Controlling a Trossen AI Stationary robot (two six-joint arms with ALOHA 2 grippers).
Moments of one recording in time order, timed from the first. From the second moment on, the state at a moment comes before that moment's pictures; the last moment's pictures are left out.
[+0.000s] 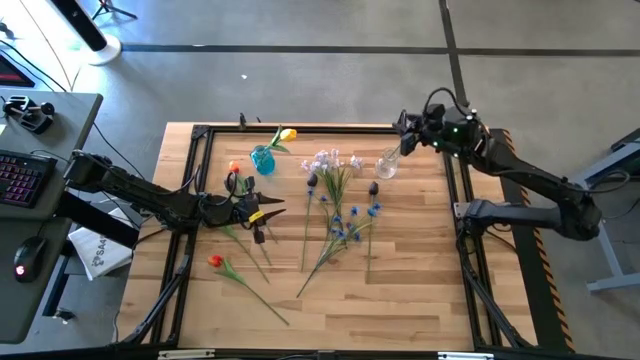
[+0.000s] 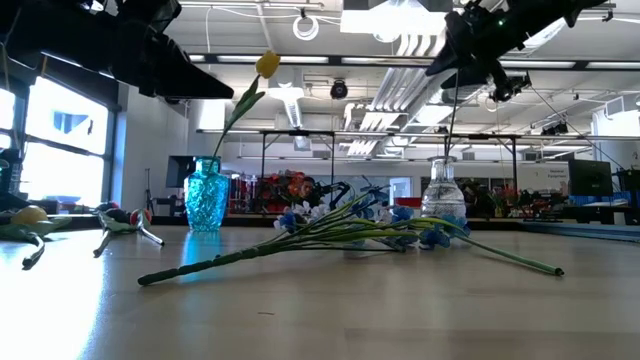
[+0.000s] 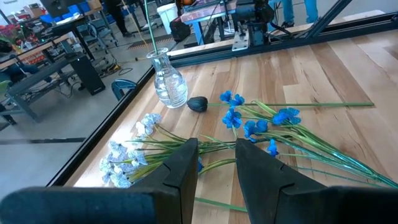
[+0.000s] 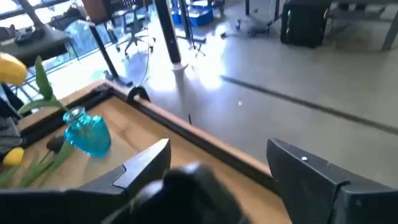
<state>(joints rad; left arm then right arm) -0.22 1.02 0.34 0.42 -0.51 0.15 -0.63 0.92 0.84 -0.23 0.13 0.20</state>
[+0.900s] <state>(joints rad) -0.22 1.02 0.34 0.41 -0.51 0.15 -0.43 0.72 0.92 0.00 -0.34 0.15</state>
